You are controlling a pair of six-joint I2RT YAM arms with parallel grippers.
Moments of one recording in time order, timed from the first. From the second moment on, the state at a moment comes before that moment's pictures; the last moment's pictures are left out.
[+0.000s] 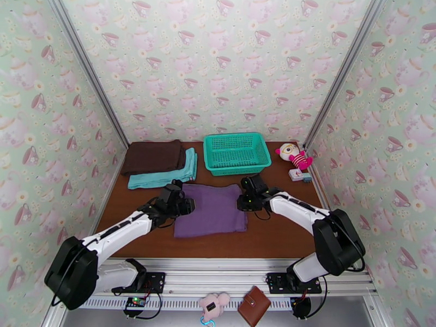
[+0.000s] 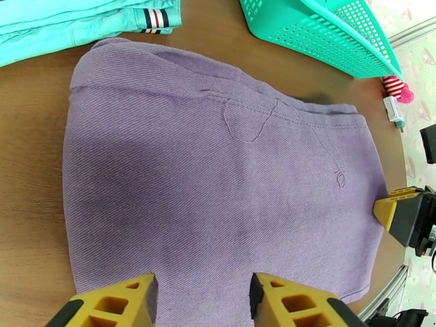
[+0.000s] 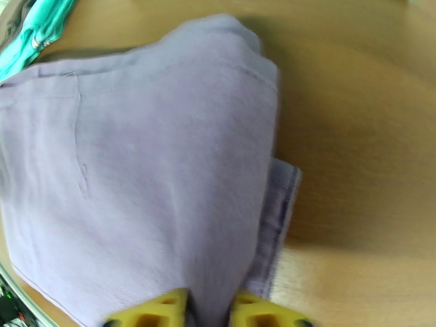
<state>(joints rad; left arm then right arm) -0.52 1.26 0.68 -0.26 0.04 -0.64 0.50 1.52 0.92 -0.48 -0.11 0.38</state>
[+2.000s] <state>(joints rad) -0.31 1.36 0.65 0.11 0.29 -0.57 0.49 1.46 0.95 -0.34 -0.28 0.51</state>
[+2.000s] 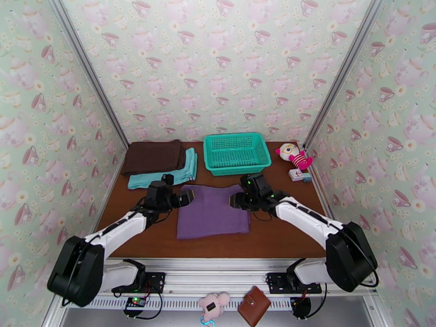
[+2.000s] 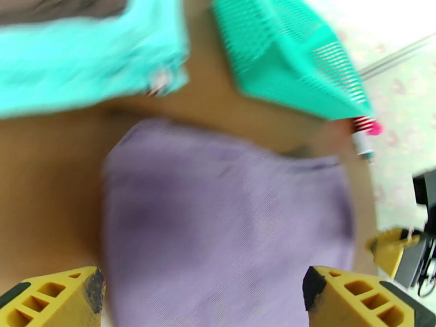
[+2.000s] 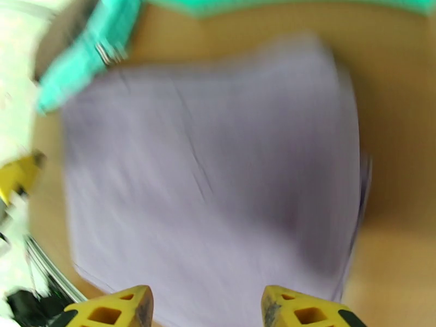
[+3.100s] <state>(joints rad) -0.40 1.23 0.58 0.08 0.11 -0.40 0.50 1.35 0.73 -0.04 -0.23 0.46</state>
